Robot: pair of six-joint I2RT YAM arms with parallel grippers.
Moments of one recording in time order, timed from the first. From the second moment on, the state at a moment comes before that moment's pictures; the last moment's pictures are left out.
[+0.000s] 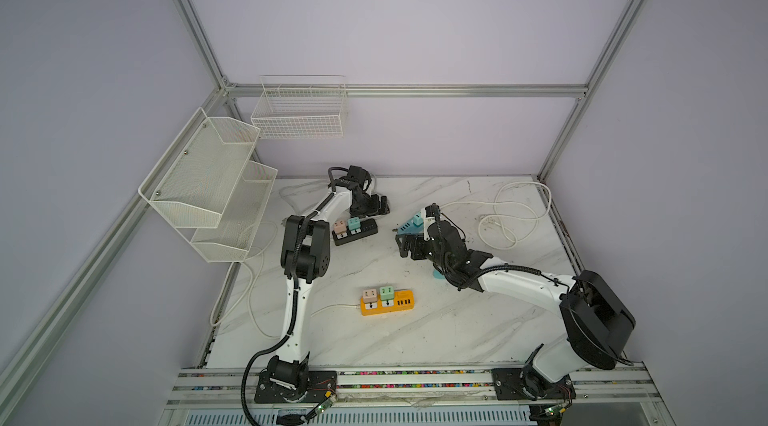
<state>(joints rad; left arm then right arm) -0.24 2.38 2.04 -0.76 0.31 -0.28 0.79 1.56 0.94 0.13 0.14 0.59</state>
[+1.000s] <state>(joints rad) -0.33 2.17 1.96 -0.84 0.37 -0.27 0.83 1.60 0.98 0.12 0.13 0.54</state>
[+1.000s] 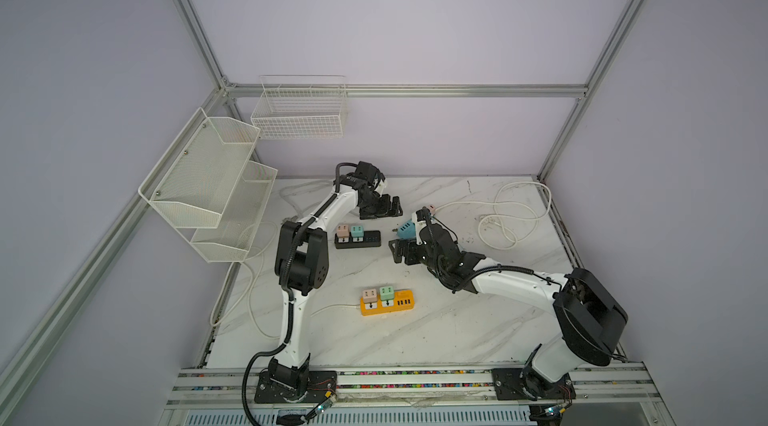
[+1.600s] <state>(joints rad) -0.29 1.49 1.33 -0.59 0.21 -0.42 0.83 2.01 1.37 0.04 0.02 0.27</state>
